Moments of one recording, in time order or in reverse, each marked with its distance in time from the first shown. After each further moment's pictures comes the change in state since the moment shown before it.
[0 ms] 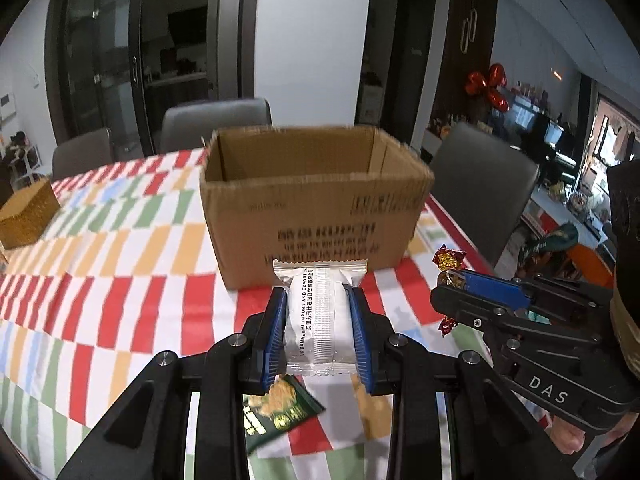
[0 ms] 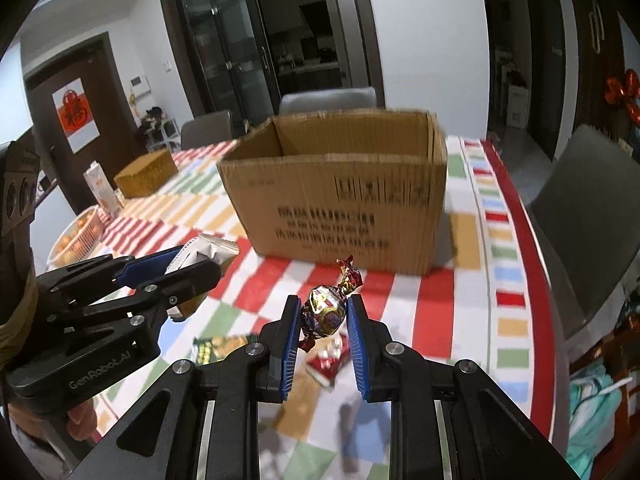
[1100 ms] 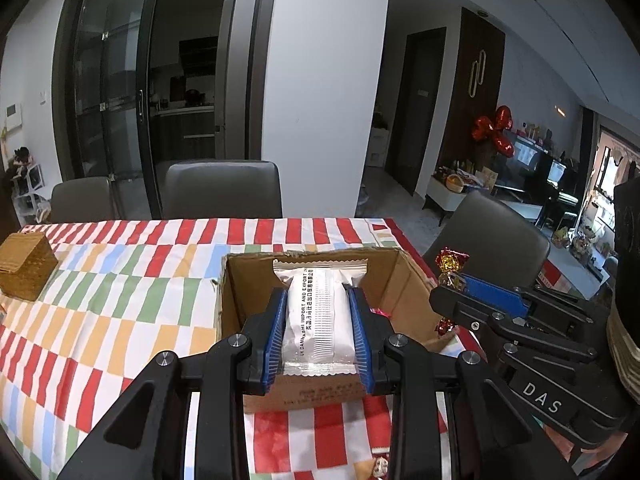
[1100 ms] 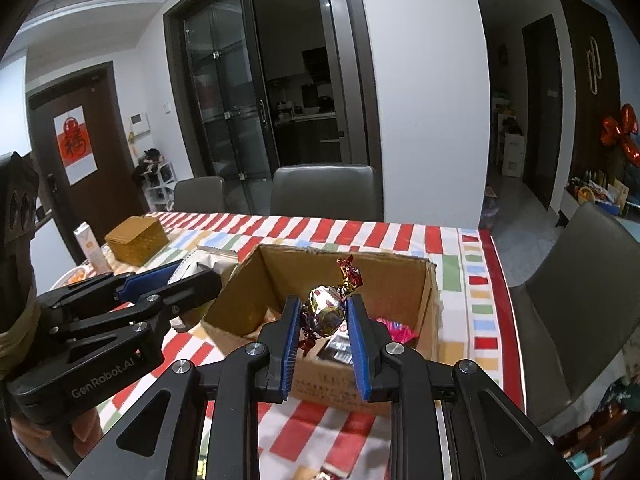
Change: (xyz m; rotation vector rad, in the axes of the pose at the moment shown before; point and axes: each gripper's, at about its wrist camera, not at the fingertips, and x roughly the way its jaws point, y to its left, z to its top) left arm 0.028 0.031 0.115 -0.041 -0.130 -0.003; right arm 0.009 -0.005 0.128 -0.033 -0.160 -0.032
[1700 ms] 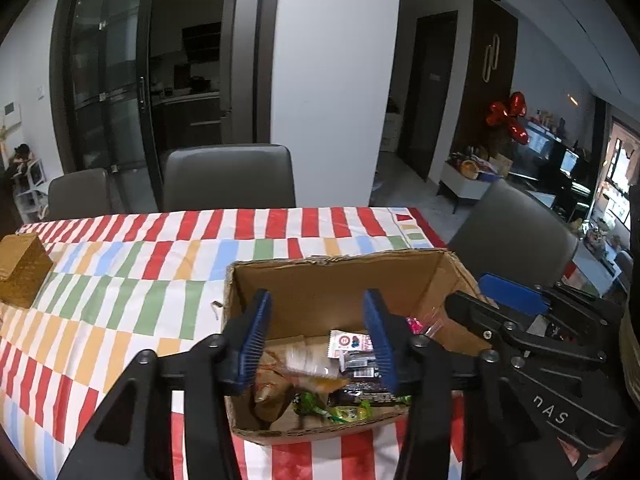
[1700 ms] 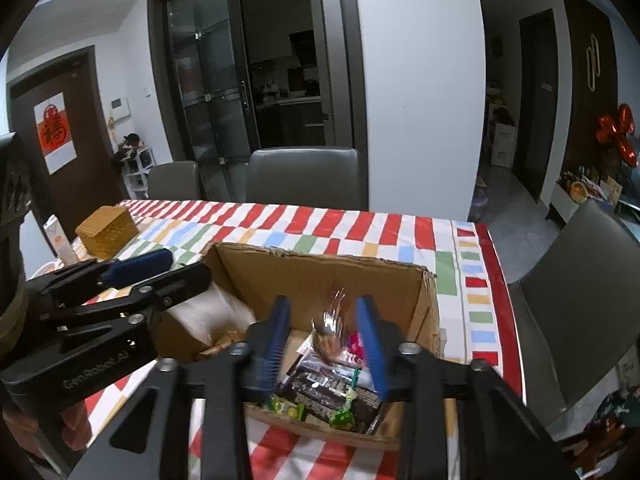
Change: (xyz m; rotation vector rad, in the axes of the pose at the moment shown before) left arm 0.058 0.019 0.009 0.004 0.056 0.046; right arm 0.062 -0.013 0.009 -0.001 0.054 -0.065
